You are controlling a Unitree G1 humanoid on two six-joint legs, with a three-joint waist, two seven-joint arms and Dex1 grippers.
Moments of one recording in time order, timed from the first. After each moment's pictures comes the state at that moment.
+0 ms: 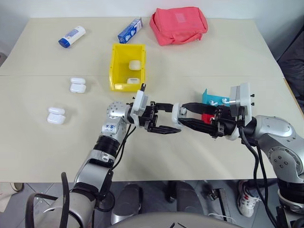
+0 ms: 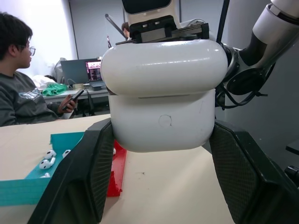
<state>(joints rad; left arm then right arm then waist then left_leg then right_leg) -0.73 0.12 -0.13 0.60 -0.47 -0.21 -1.50 -0.26 -0.71 -0.09 -0.51 0.80 0.63 0.86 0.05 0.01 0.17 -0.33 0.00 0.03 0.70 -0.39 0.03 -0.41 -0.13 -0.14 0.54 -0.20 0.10</state>
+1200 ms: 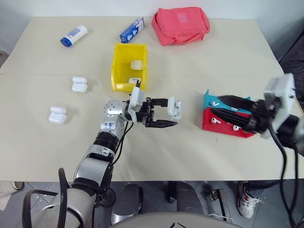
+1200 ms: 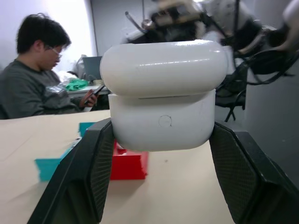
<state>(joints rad) -0.83 0.13 -0.07 0.81 -0.46 -0.32 -1.50 0.05 -0.87 -0.57 -0.66 0.89 0.86 0.70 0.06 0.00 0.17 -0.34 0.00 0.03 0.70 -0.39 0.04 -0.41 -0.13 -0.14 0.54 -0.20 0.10</state>
